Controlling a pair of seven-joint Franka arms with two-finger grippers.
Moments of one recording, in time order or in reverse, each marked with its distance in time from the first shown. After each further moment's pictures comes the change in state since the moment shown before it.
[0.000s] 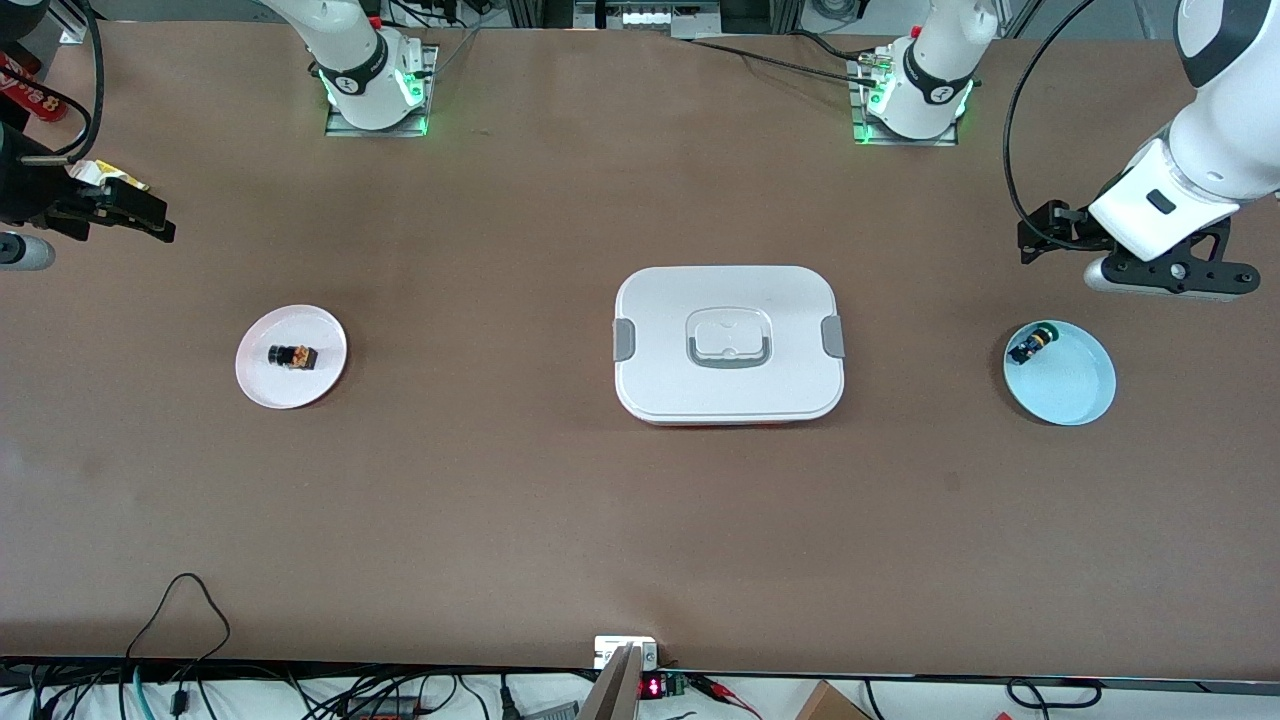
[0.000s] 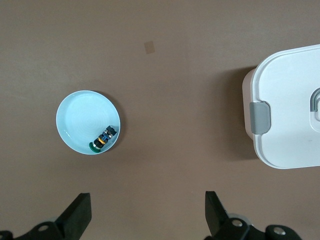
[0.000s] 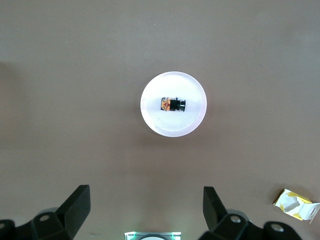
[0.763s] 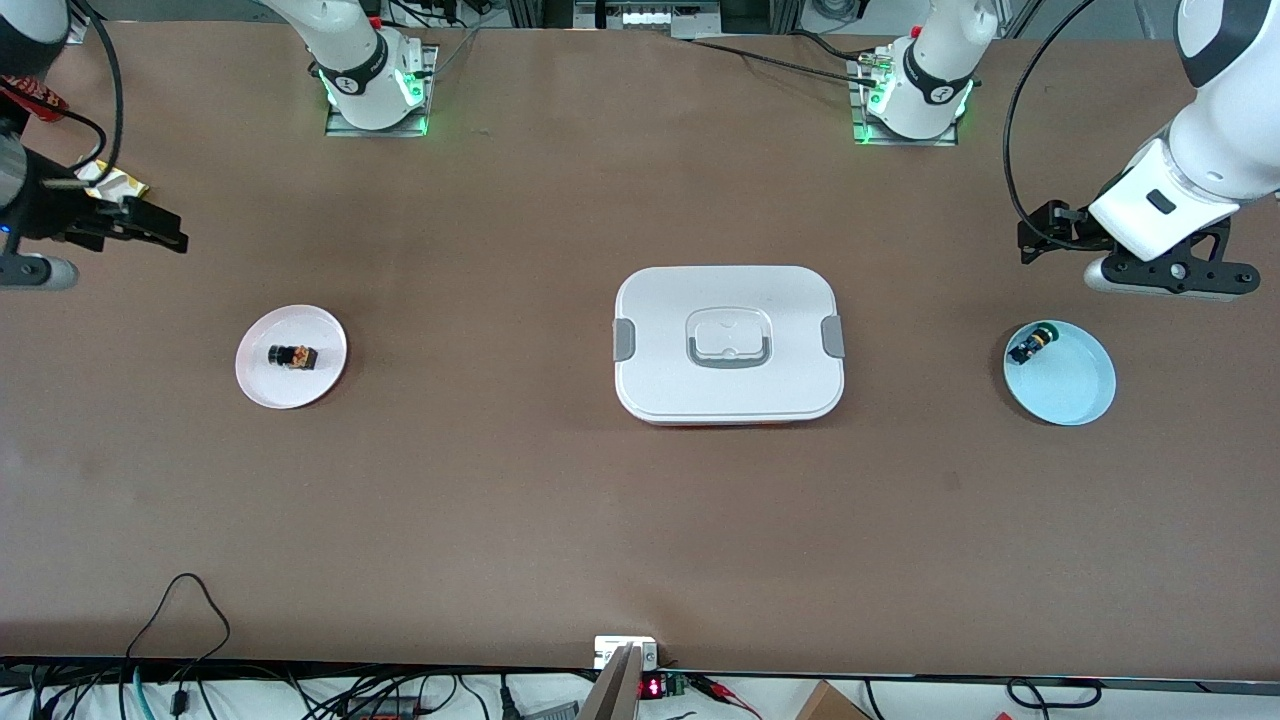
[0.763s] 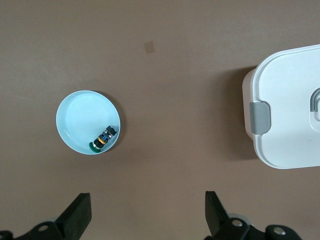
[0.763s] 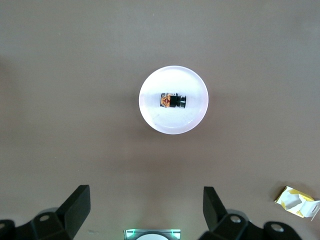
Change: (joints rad) left arm 0.000 0.000 0.000 0.000 0.000 0.000 0.000; right arm 0.000 0.062 0.000 -0.002 0.000 0.000 0.000
